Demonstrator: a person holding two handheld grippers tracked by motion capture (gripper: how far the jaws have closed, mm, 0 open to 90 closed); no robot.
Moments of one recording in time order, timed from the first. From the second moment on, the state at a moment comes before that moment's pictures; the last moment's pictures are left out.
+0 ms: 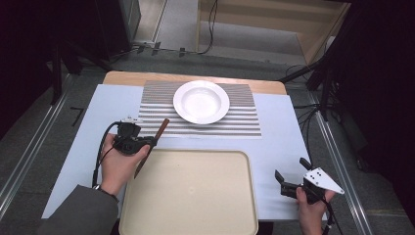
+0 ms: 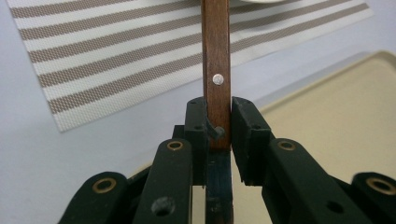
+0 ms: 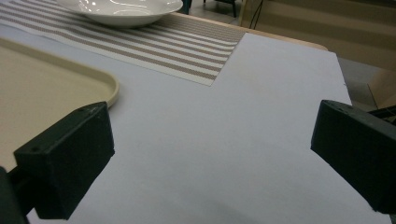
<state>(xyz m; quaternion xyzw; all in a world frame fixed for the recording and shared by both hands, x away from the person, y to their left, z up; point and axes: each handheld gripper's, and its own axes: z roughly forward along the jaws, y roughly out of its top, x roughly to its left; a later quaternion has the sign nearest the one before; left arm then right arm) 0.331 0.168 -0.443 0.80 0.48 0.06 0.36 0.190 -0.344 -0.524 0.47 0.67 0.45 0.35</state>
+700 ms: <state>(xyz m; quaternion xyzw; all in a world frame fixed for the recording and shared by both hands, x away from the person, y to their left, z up) 0.279 0.174 -0.456 0.80 0.47 0.06 0.36 0.190 -0.344 -0.524 0.47 0.67 0.45 0.35</state>
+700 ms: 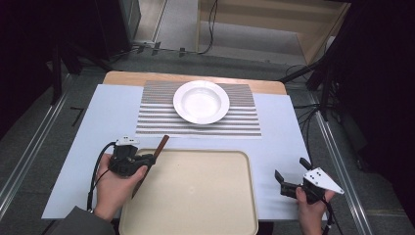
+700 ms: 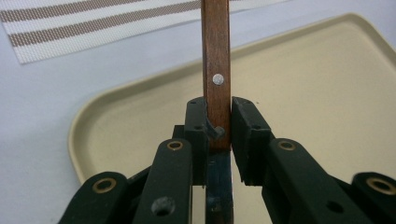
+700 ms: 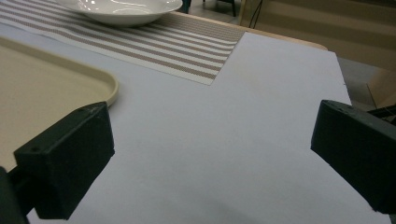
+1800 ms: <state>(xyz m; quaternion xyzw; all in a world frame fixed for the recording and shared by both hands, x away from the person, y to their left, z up) 0.234 0.189 -0.493 0.79 0.49 0.03 0.36 0.190 -0.343 -0.524 0.47 0.68 0.44 0.35</state>
